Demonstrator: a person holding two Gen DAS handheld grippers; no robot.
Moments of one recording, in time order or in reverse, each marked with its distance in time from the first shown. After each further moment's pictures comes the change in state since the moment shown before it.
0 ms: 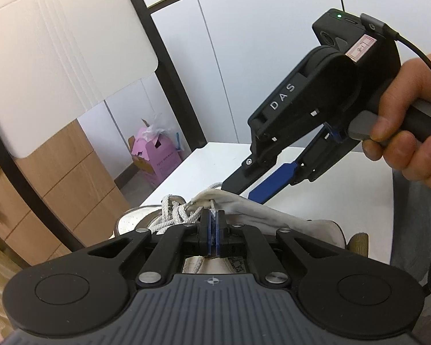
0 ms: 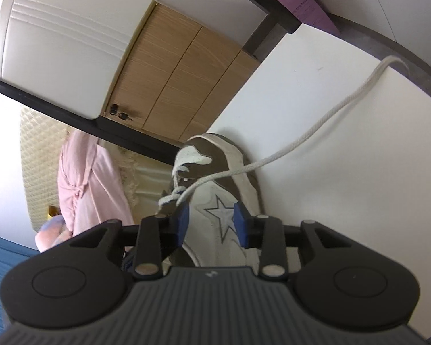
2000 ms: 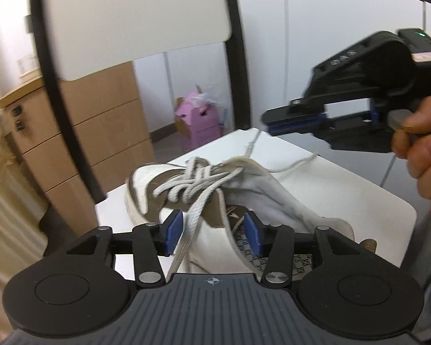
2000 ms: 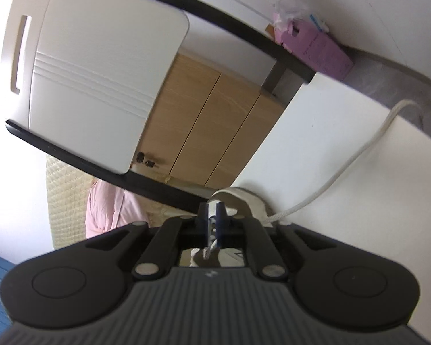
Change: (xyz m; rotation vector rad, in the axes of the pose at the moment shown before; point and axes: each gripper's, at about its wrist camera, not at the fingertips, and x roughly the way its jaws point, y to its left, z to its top) left arm 0.004 0.005 -0.005 -0.357 0.084 0.181; right arm -0.024 -0.004 0.021 0.054 -0.180 0.127
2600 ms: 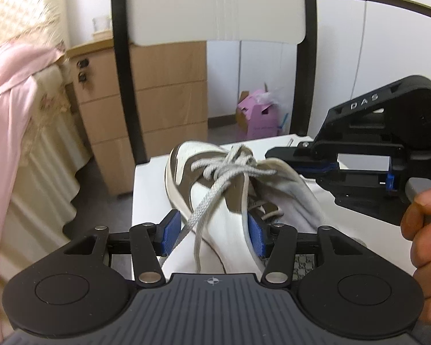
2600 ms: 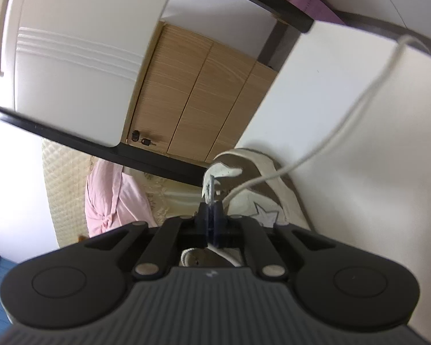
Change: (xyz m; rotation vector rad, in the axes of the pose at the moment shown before) left arm -0.004 -0.009 -0.002 -0.270 0.049 0.209; right arm 0.035 -0.002 -0.034 0.083 0.082 -0.005
